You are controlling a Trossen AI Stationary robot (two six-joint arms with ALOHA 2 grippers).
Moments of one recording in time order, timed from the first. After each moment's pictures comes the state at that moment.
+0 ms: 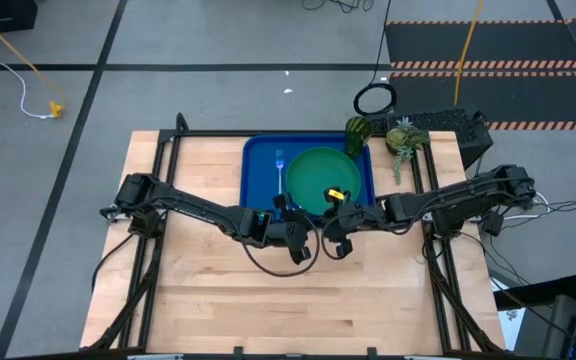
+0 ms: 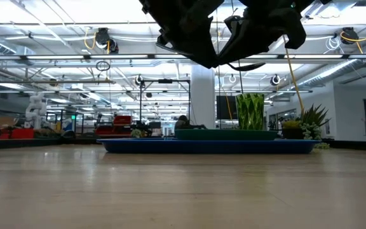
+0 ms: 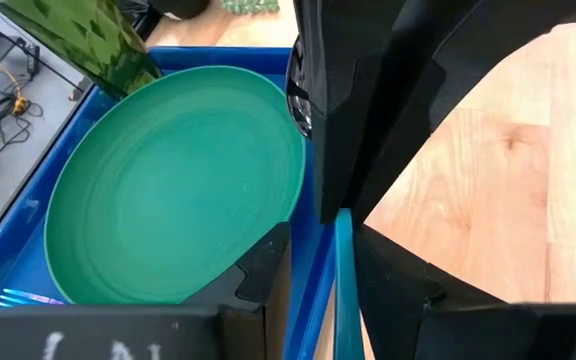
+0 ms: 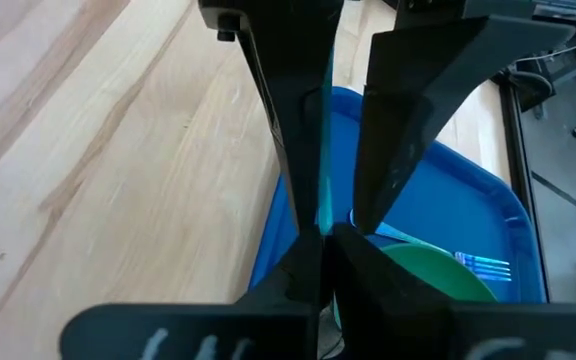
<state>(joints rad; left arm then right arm) -0.21 1.88 1.46 -0.40 -0.54 -0.19 0.16 1.37 0.90 -0.22 0.24 -0.38</state>
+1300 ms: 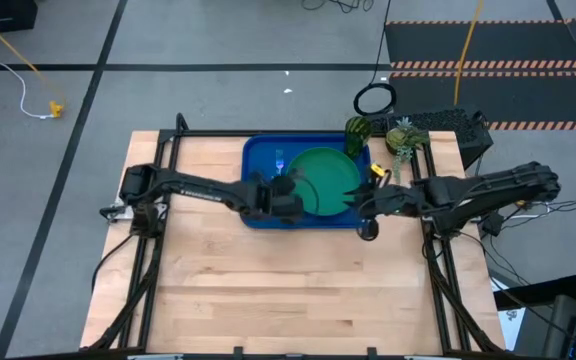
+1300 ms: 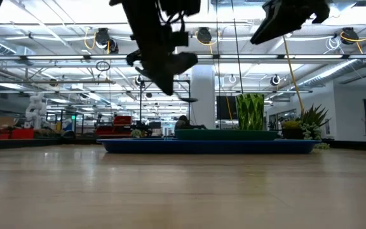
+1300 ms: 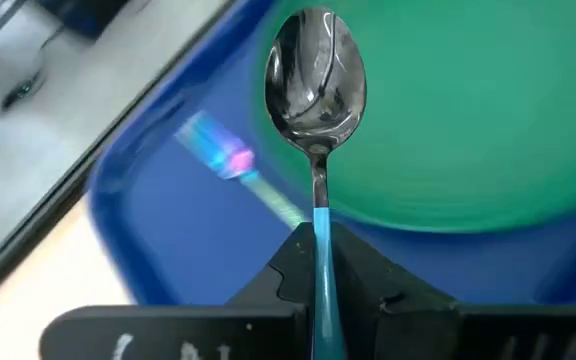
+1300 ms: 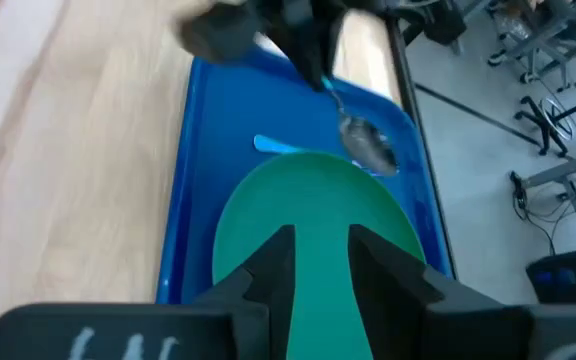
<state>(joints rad) -0.03 1.88 1.46 -0.78 -0.69 -0.57 0.16 1.05 0.90 -0.56 0.45 -0.24</state>
